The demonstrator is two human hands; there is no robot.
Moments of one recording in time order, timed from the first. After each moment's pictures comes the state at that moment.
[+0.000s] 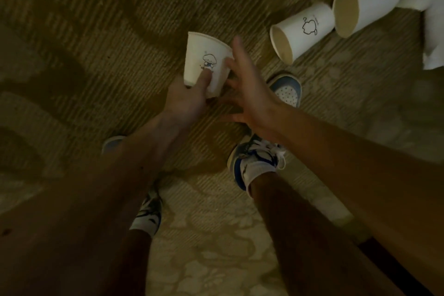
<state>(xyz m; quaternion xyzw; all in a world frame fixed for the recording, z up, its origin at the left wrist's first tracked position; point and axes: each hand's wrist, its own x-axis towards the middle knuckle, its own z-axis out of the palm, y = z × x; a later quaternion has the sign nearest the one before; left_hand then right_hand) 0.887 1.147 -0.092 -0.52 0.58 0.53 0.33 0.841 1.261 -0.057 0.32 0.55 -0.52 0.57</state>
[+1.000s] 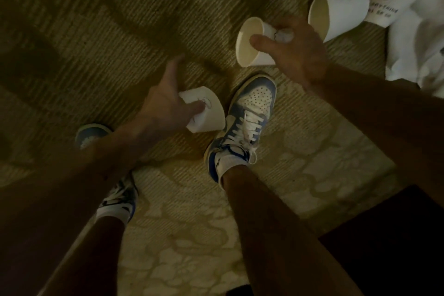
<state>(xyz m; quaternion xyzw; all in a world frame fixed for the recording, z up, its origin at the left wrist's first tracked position) 0.895 1.144 -0.067 -0.31 0.71 0.48 0.41 0.765 1.346 -0.073 0.16 0.85 -0.26 0.43</state>
